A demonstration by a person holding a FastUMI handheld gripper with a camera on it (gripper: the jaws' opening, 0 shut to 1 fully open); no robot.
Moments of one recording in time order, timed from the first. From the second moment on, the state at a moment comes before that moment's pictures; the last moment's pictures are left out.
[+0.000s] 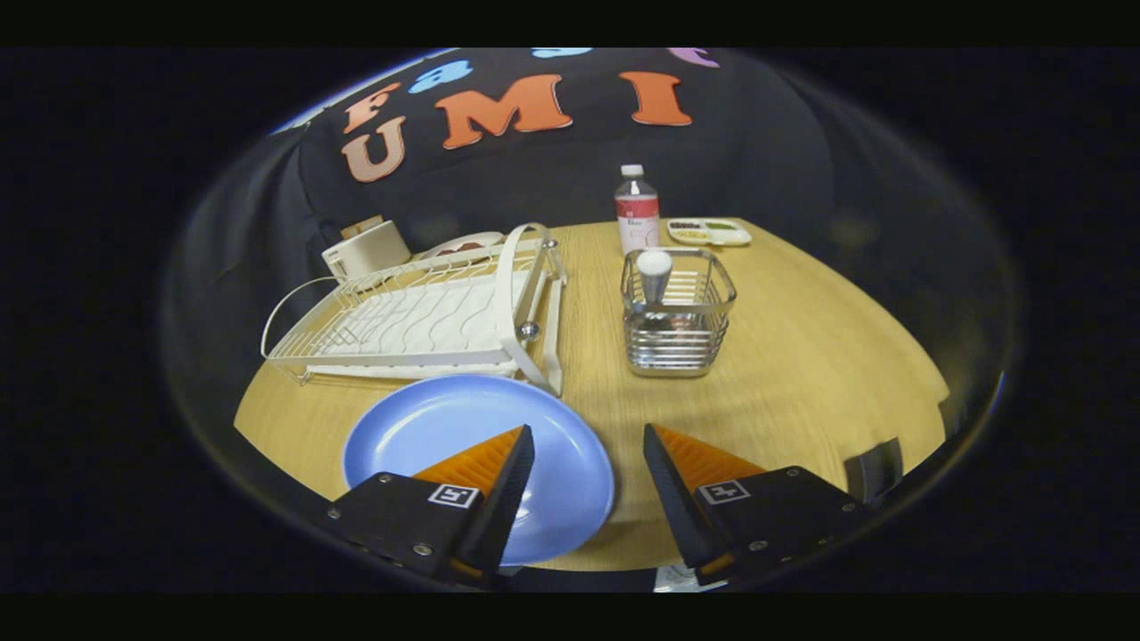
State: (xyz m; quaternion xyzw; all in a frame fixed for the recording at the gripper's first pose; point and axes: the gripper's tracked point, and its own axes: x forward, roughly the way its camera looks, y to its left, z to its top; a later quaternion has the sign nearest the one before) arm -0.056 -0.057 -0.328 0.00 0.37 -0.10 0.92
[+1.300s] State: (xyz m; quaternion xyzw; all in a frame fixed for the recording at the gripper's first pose) arm 0.018 -0.100 -0.263 -0.05 0.15 -0.14 0.98
